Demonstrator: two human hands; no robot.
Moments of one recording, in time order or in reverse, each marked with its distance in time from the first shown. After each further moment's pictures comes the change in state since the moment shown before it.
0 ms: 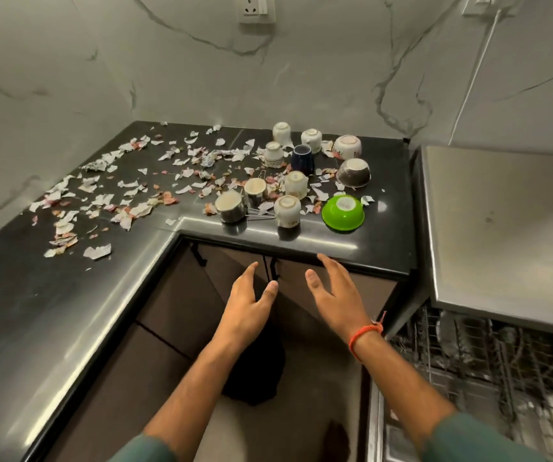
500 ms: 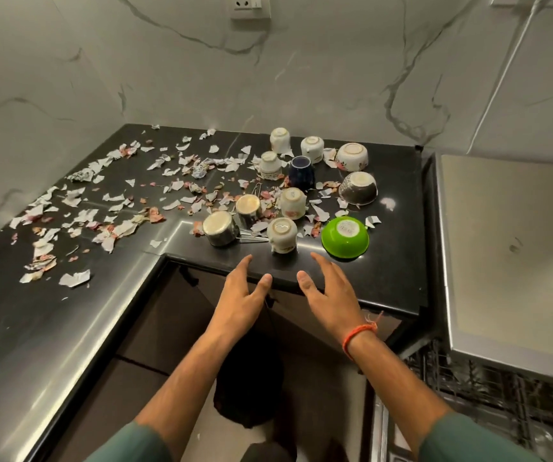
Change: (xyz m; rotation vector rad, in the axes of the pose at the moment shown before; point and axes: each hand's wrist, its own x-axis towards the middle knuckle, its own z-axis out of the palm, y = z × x) left_hand 0.107 0.026 0.002 0.053 0.040 -0.019; right_hand 0.097 -0.011 -0.015 0.004 -0.030 -0.034
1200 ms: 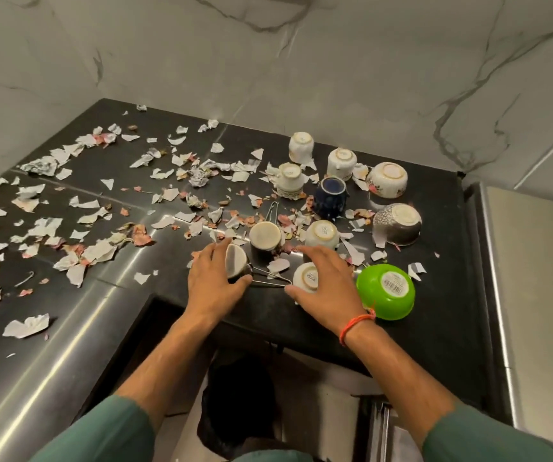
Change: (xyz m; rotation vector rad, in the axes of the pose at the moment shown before) left_hand 0.193 -0.057 -0.066 0.318 0.097 0.033; right_hand 0.165 -0.033 0.057 -0.361 -0.019 -0.112
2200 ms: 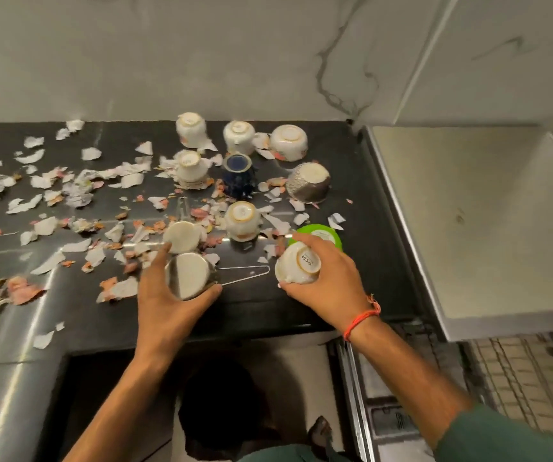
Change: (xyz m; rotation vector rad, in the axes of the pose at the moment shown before) left_hand -0.018 0.027 0.018 -0.363 -0.074 0.219; right_hand -0.072 0.030 -0.051 0.141 0.342 0.266
